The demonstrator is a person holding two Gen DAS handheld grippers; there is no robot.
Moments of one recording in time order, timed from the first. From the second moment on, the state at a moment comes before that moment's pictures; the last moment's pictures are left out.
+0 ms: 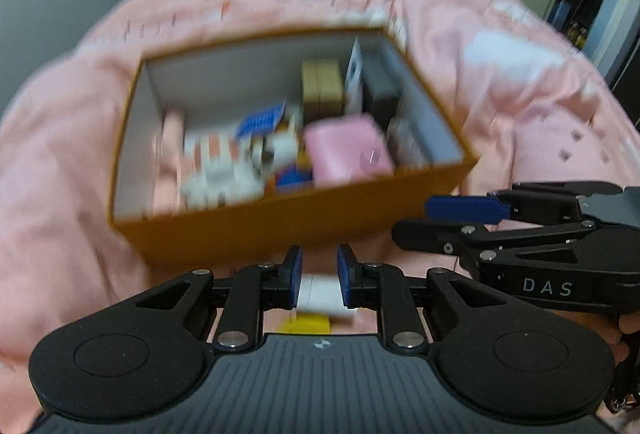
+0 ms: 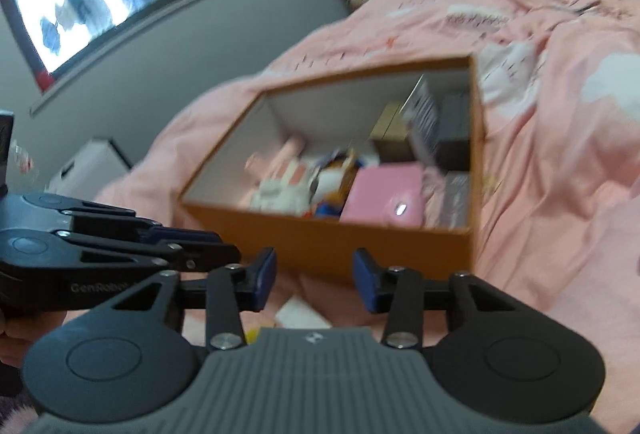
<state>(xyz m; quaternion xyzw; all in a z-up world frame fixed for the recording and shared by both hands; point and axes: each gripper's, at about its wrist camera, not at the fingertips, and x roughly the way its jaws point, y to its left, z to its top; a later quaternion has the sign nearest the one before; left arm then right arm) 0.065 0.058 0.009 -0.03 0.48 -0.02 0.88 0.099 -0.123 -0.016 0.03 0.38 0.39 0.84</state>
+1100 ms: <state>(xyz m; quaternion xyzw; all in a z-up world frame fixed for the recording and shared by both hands) 0.044 0.116 -0.099 -0.26 0.59 0.03 0.76 0.105 -0.084 -0.080 -0.06 0.46 0.42 0.78</state>
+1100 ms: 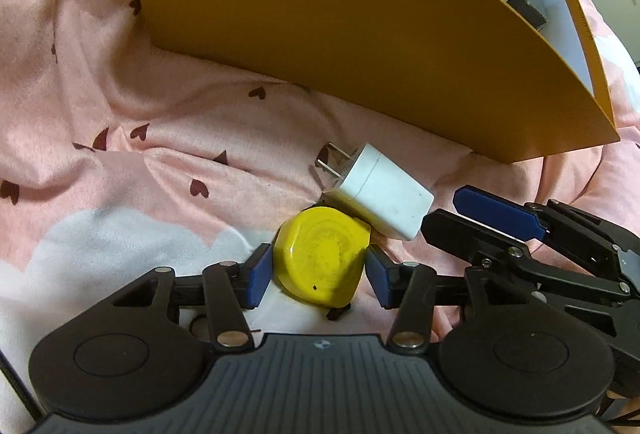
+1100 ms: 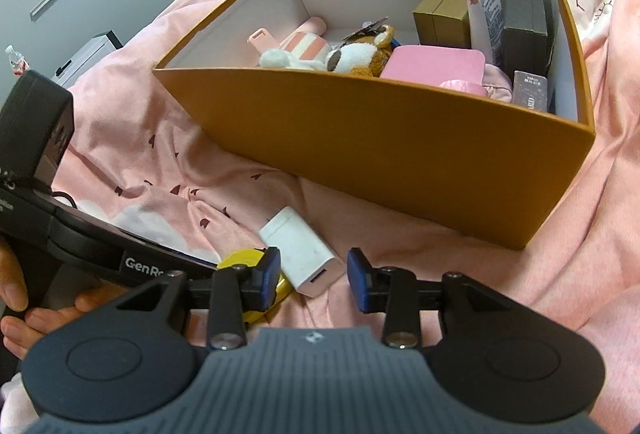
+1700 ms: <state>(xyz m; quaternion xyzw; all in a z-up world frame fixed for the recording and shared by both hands) 0.045 0.117 -0.074 -0.23 0.57 0.04 0.78 0.114 -0.063 -0.085 -0.10 0.45 0.45 0.77</state>
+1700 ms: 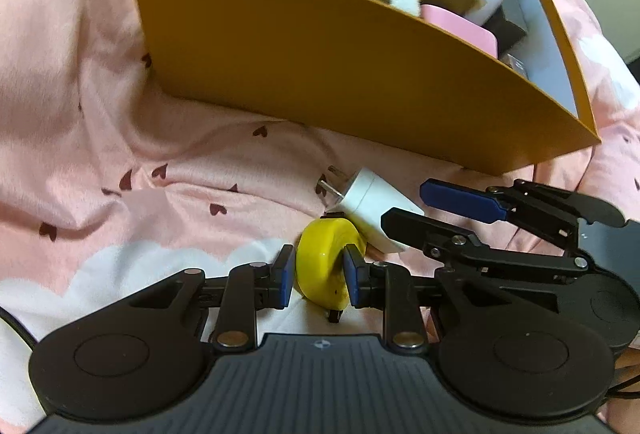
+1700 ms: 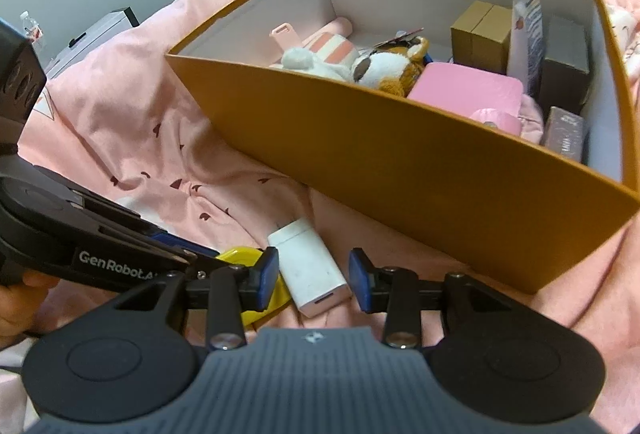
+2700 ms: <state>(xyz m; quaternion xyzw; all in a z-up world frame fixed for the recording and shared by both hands) 0.049 0.126 -0.095 -0.28 0.58 0.04 0.77 0.113 -0.080 -0.074 -0.04 0.47 0.47 0.75</state>
